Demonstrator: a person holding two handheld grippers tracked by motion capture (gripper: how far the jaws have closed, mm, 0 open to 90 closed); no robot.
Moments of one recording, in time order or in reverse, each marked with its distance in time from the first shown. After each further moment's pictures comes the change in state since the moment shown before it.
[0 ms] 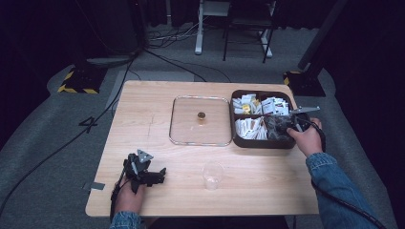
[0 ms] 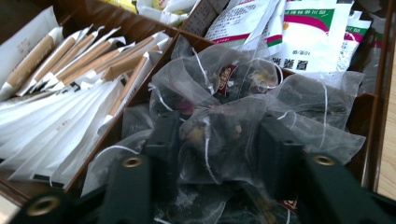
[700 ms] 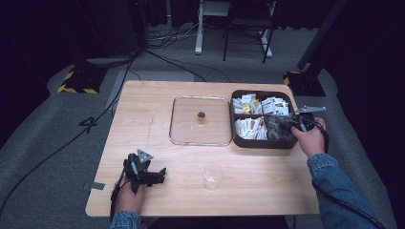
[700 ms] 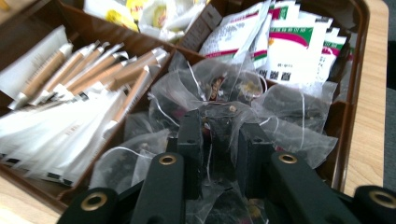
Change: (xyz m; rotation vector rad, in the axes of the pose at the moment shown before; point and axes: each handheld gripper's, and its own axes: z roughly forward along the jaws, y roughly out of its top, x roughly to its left) left arm 0.000 0.000 0.000 0.000 0.000 0.000; right arm -0.004 0.000 -0.015 -0.062 0.001 0.010
